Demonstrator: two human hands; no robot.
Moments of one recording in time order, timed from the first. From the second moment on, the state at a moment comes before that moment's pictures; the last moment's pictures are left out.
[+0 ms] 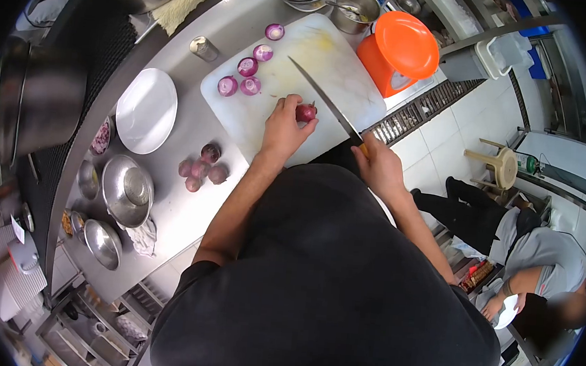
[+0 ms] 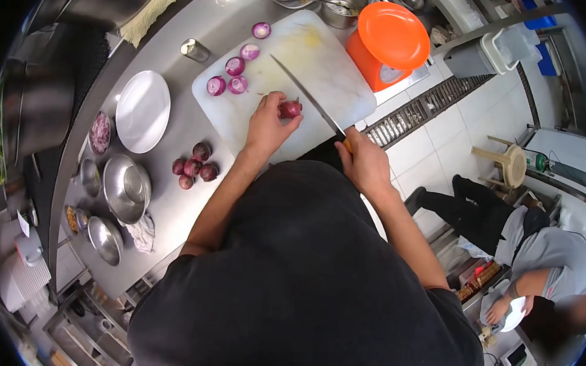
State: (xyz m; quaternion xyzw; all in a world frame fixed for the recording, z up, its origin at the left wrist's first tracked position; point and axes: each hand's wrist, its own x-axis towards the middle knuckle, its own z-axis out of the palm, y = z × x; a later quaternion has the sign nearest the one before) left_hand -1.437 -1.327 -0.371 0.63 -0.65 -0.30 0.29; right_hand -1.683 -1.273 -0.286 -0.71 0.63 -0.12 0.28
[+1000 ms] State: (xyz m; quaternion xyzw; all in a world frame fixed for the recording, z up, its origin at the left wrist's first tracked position) left_hand -1.438 -1.328 -0.348 0.64 -0.66 -0.31 0.24; right_hand -1.680 -1.271 -0.260 -0.75 0.60 0.01 0.26
